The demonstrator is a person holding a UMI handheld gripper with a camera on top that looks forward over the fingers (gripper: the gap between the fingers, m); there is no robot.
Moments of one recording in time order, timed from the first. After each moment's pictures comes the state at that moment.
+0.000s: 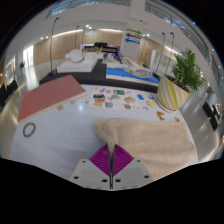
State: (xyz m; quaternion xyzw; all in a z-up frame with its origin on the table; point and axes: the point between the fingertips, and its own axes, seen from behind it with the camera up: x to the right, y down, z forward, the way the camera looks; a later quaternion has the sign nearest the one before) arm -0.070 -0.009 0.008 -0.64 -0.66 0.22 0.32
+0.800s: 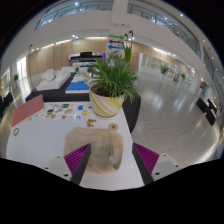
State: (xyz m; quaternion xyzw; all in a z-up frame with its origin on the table) arm -0.009 0.294 0.118 -0.66 -0.62 0.24 0.35
